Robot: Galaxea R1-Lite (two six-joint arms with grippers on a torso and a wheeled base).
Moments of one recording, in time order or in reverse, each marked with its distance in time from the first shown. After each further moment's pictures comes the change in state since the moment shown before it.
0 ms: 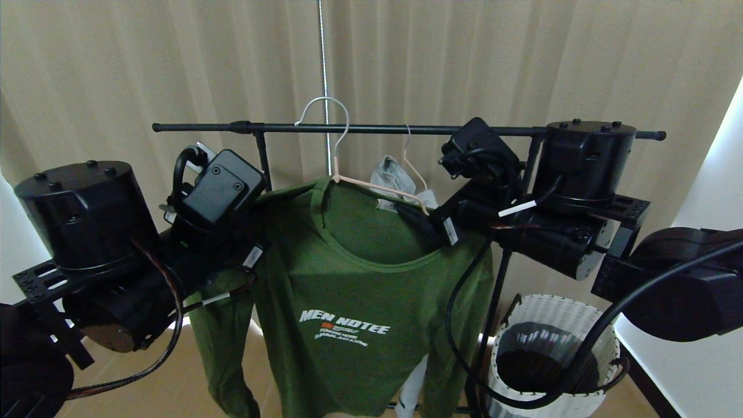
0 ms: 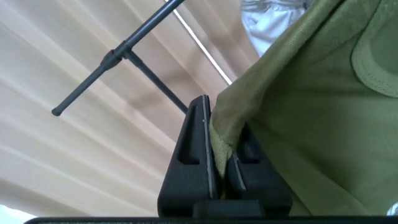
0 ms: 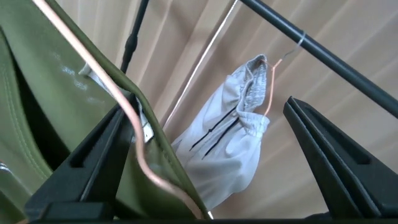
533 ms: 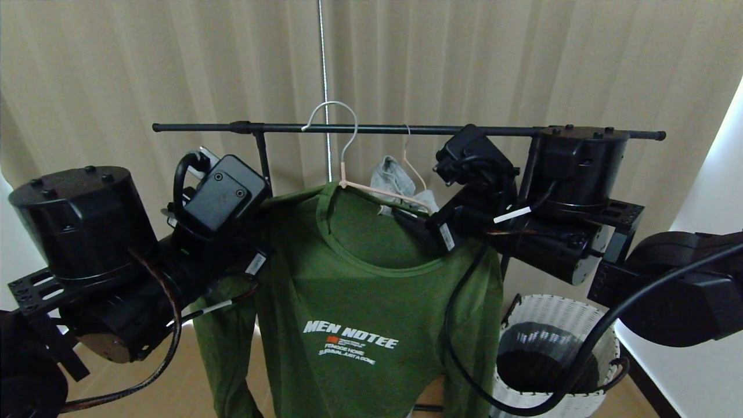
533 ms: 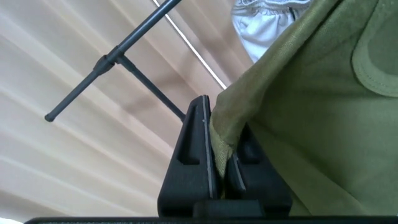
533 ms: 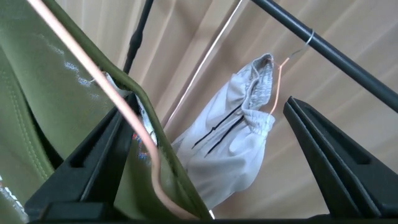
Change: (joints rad) left arm -0.027 -0.014 0.018 -0.001 -0.005 0.000; right arm 0.017 0.004 0.009 0.000 0.000 -0.007
